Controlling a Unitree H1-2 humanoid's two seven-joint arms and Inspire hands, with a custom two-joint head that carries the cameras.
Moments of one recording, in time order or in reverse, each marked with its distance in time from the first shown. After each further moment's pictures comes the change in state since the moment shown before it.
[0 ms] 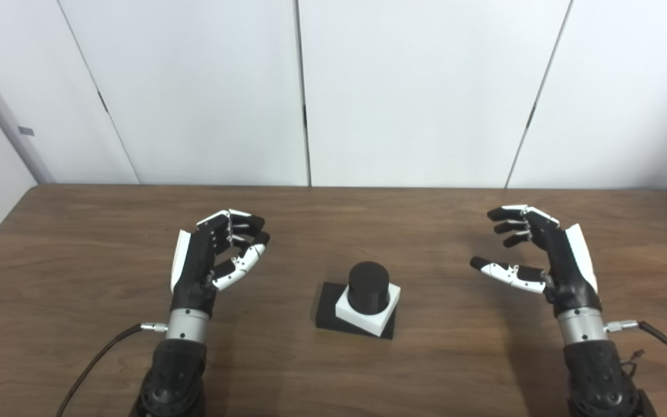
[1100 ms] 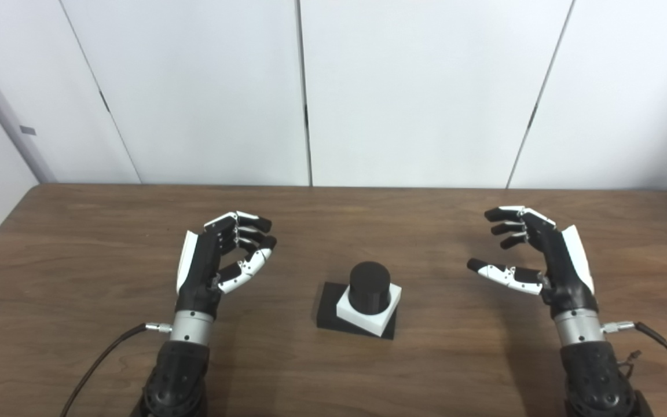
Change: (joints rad) left arm 0.000 0.013 -0.021 0.024 0.003 -0.033 0.000; right arm 0.000 0.007 0.009 0.002 -0.006 0.003 0.000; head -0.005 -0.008
